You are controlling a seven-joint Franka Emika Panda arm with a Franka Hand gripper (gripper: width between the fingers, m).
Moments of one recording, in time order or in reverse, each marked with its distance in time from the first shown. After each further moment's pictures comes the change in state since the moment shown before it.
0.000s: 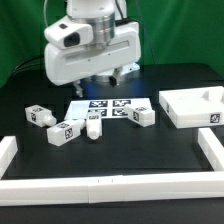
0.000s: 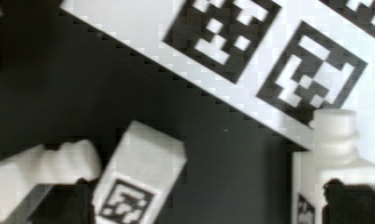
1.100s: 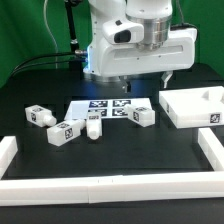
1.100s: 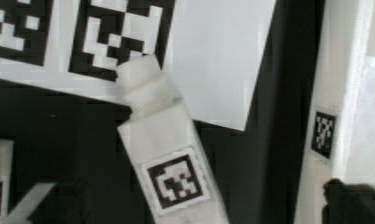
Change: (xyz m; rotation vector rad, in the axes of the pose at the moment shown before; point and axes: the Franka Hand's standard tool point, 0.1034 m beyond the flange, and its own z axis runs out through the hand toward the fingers) arm 0.041 -0.088 0.005 -0.024 -0.009 0.328
